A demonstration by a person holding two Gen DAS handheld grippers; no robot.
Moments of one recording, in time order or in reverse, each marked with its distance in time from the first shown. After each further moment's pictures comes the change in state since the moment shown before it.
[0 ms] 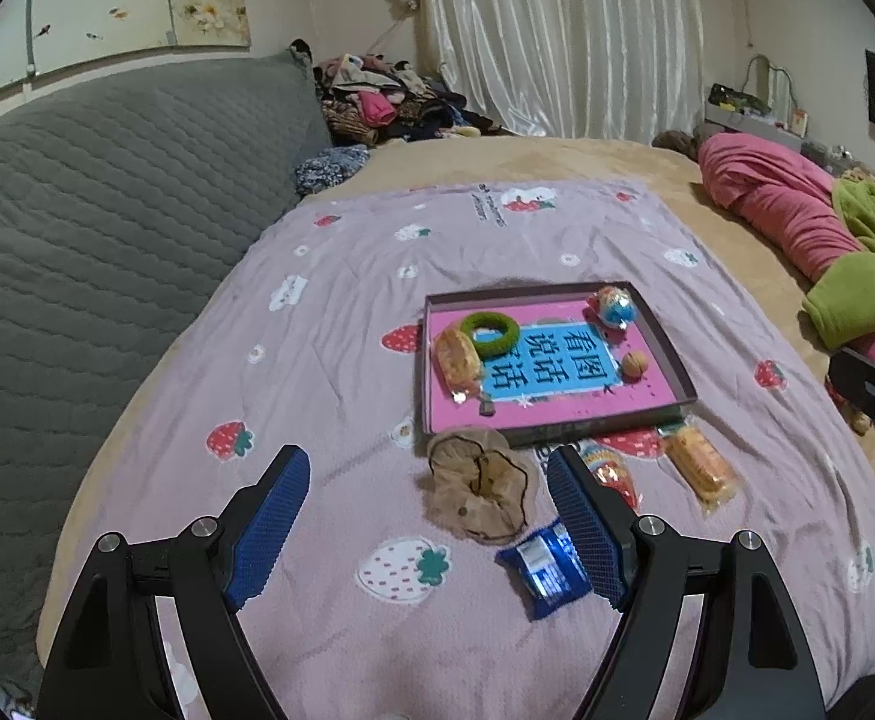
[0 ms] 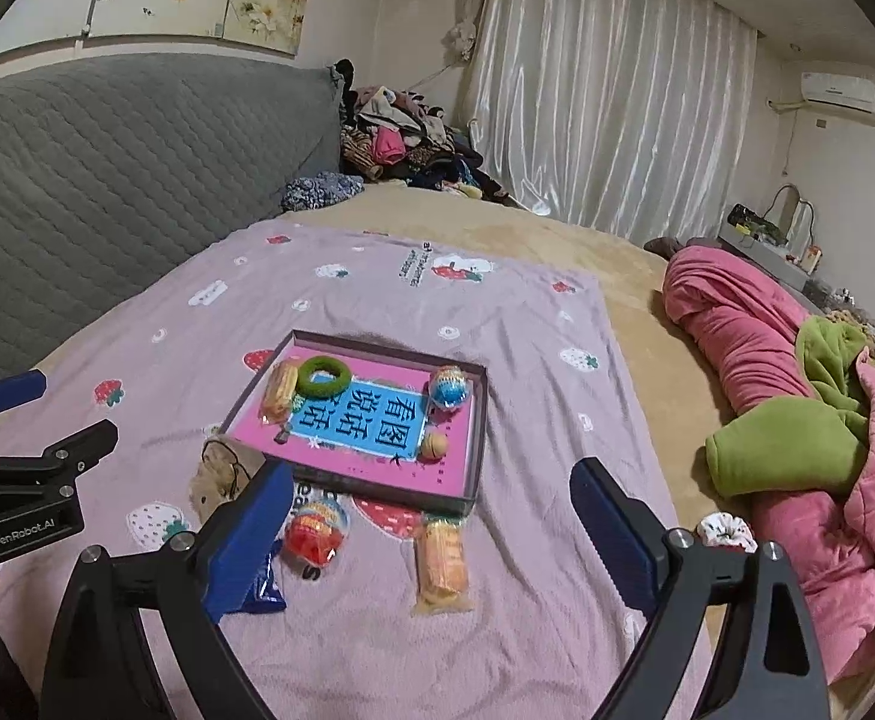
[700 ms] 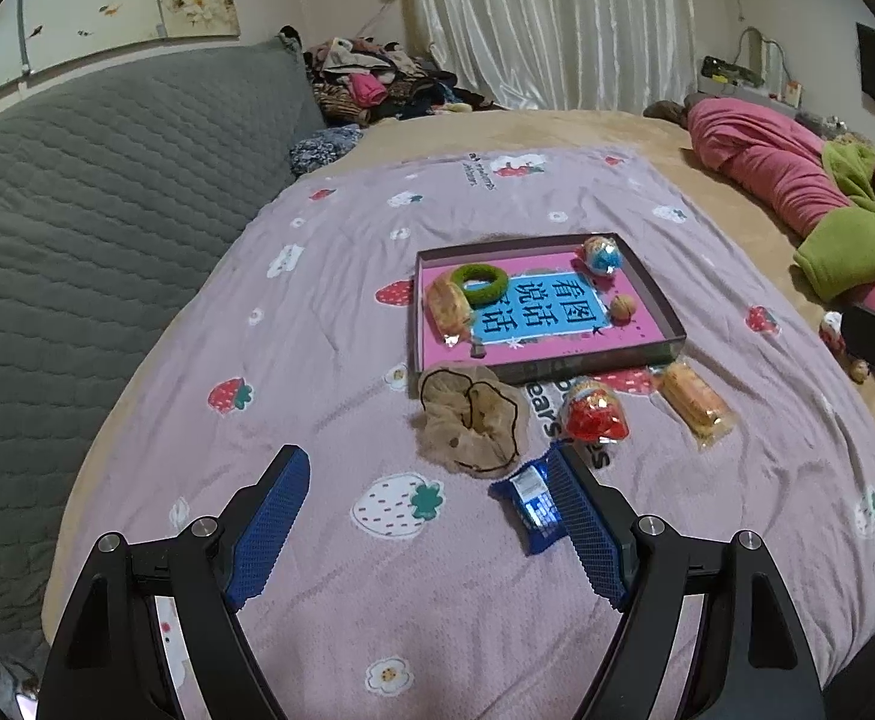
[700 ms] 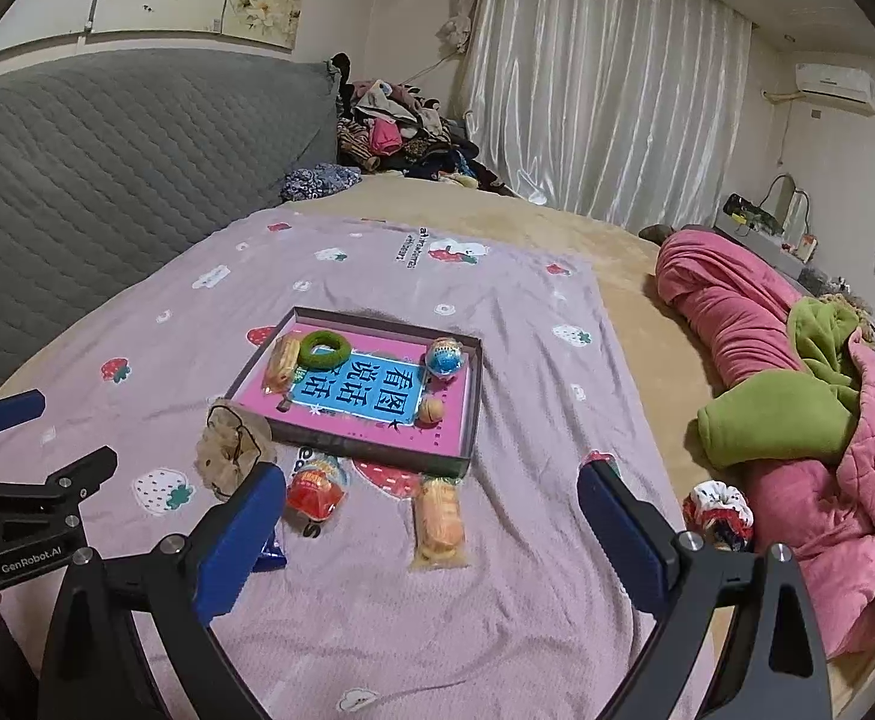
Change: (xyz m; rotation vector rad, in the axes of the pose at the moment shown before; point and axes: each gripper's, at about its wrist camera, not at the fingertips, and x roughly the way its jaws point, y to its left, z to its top) left arm -0.014 -0.010 -0.041 0.035 0.050 0.016; right arm -0.023 -0.003 -0.029 0.009 0.015 -0.003
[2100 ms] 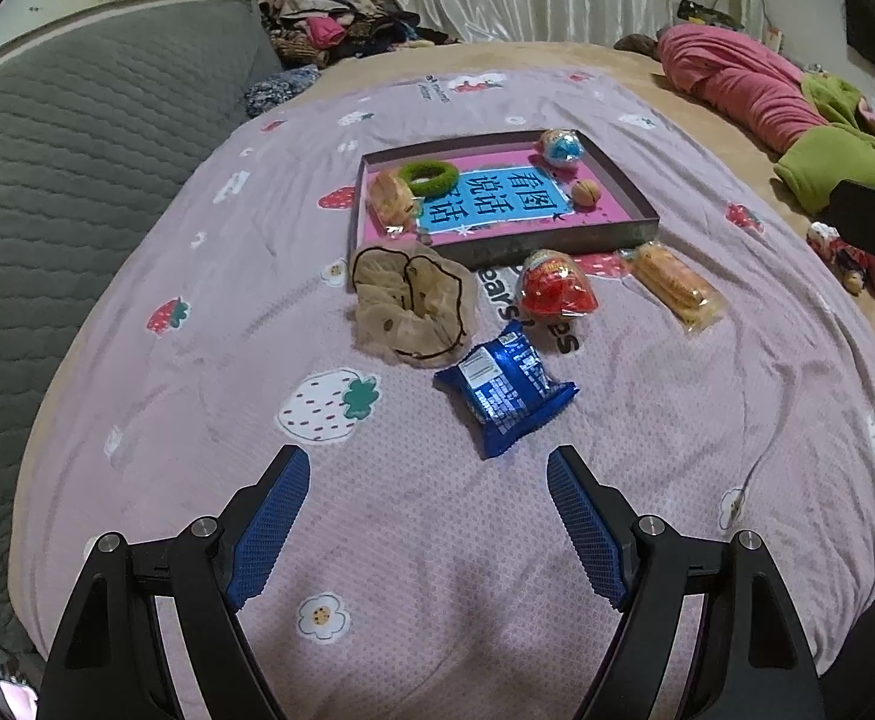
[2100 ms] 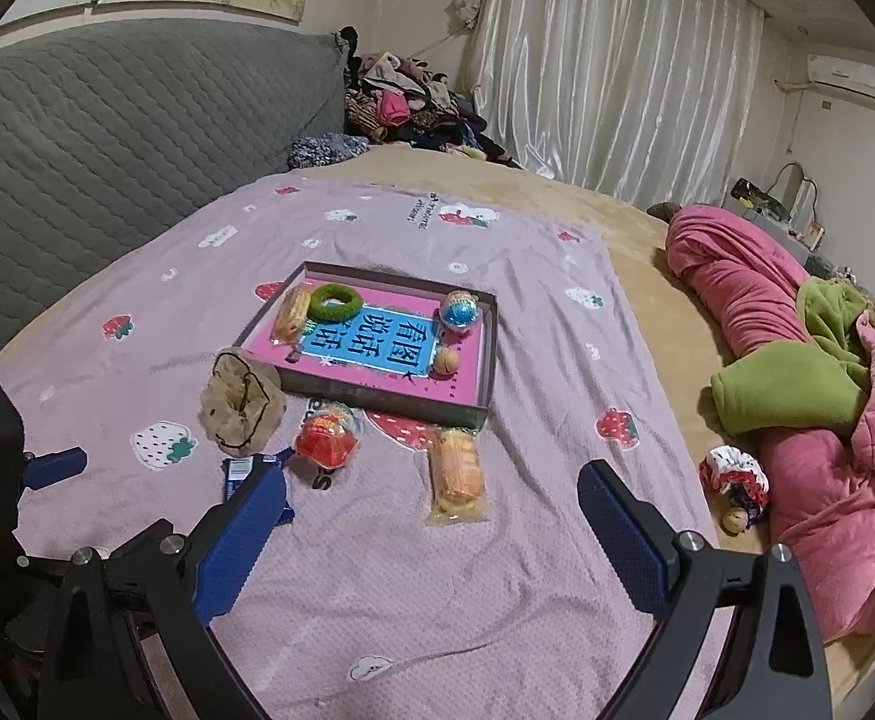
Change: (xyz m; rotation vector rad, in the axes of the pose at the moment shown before) left arm 0.044 -0.038 -0.058 0.053 0.139 -0.062; right arm 0.017 0.015 -0.033 -0.006 0.062 0.003
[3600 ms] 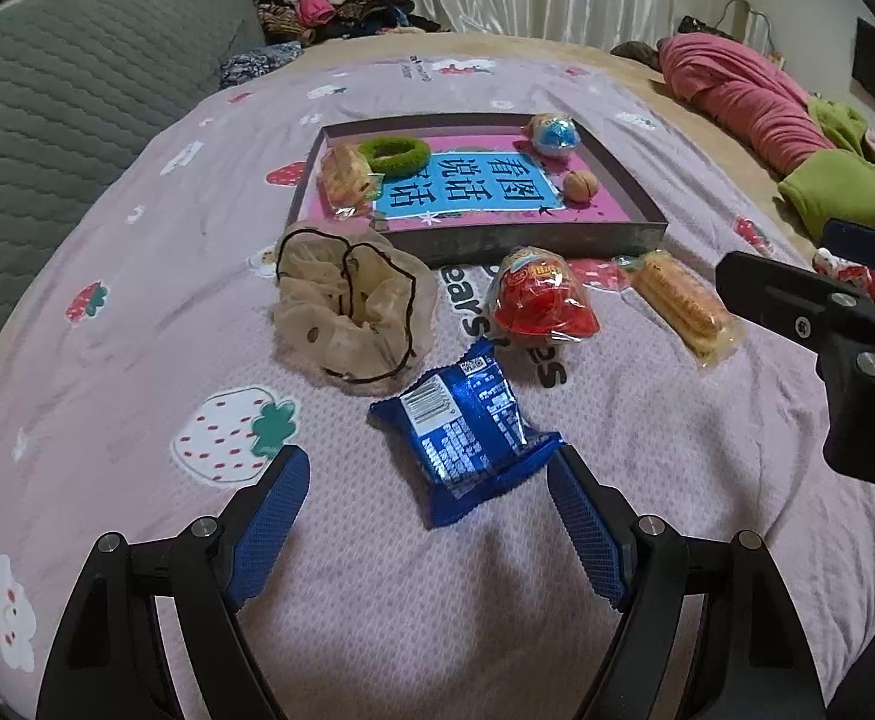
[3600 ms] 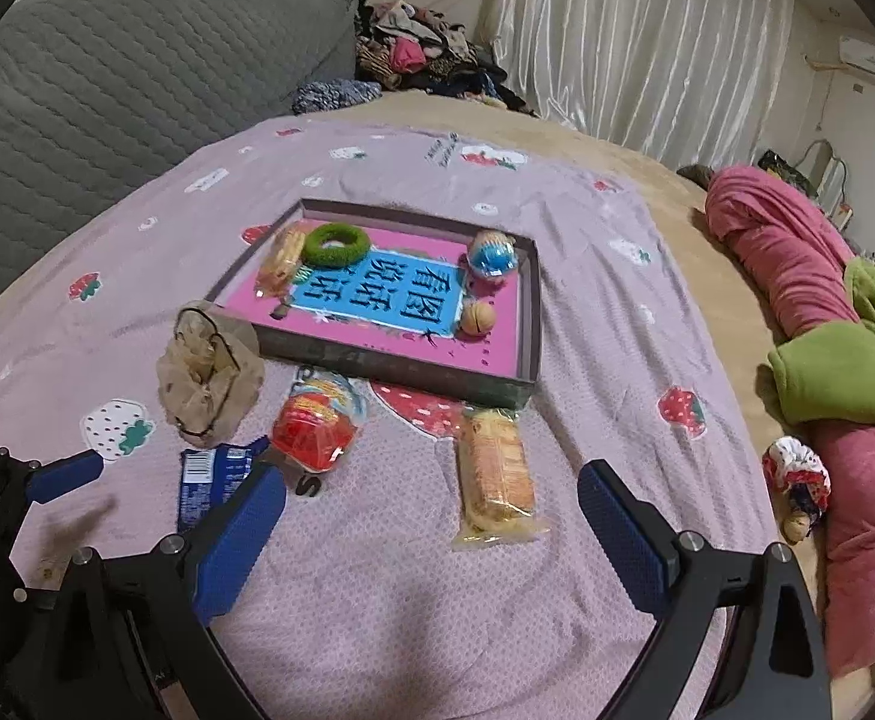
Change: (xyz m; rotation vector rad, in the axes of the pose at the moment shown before) left arm 0.073 -0.016 0.017 -0.067 0.017 -0.095; right arm 0.103 0.013 -0.001 -0.015 0.121 0.035
